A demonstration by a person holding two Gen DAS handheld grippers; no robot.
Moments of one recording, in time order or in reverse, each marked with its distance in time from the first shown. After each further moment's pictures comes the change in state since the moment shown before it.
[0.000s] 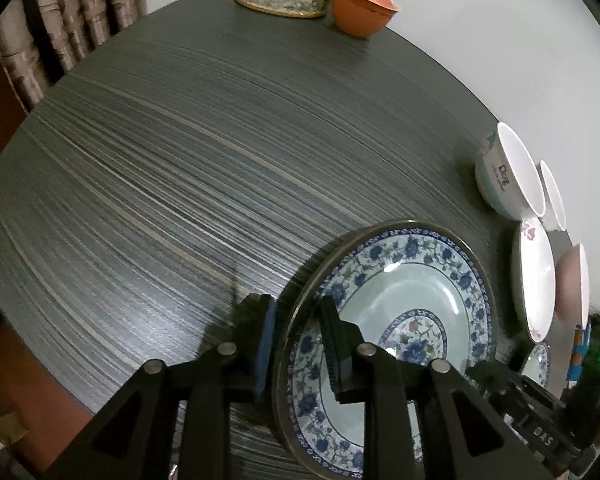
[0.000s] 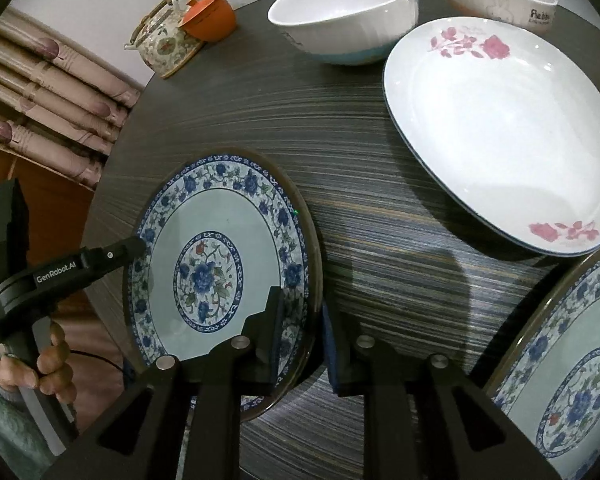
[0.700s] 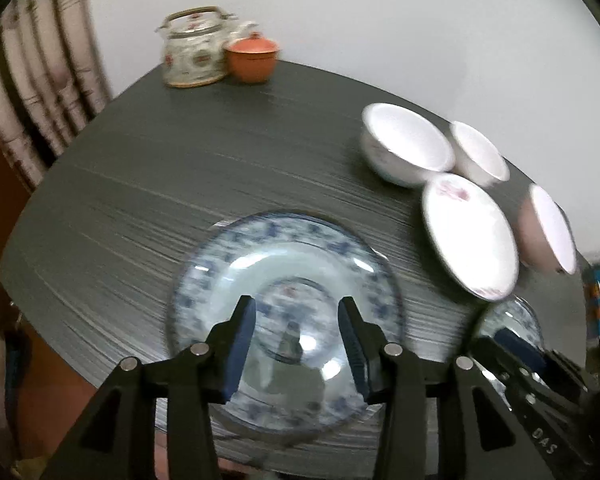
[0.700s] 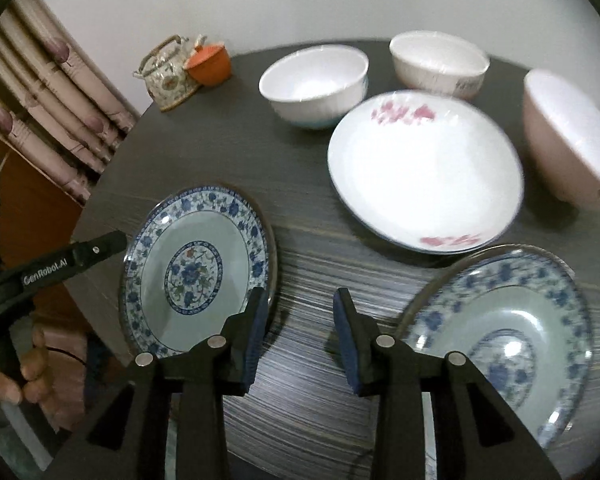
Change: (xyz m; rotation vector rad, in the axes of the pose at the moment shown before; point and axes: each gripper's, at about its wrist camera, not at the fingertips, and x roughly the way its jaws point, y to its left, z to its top) left arm -0.058 -0.111 -0.065 0.223 -0.170 0.024; right arm -0.075 0.002 -0.032 -0.077 -0.194 -0.159
